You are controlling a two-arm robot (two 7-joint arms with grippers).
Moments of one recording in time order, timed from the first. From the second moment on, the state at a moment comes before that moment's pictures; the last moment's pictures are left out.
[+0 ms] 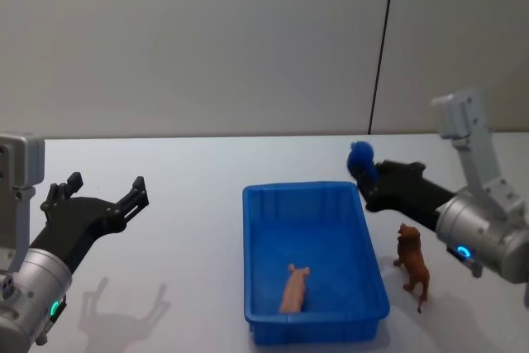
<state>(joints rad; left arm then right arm) 0.05 0.69 0.27 -1.93 -0.68 0.15 0.30 0.26 0.22 -0.26 -1.58 0.22 0.36 0.38</state>
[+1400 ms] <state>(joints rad) 0.05 0.69 0.27 -1.93 -0.68 0.15 0.30 0.32 0.16 -0.32 -1.40 0.19 0.41 0.44</state>
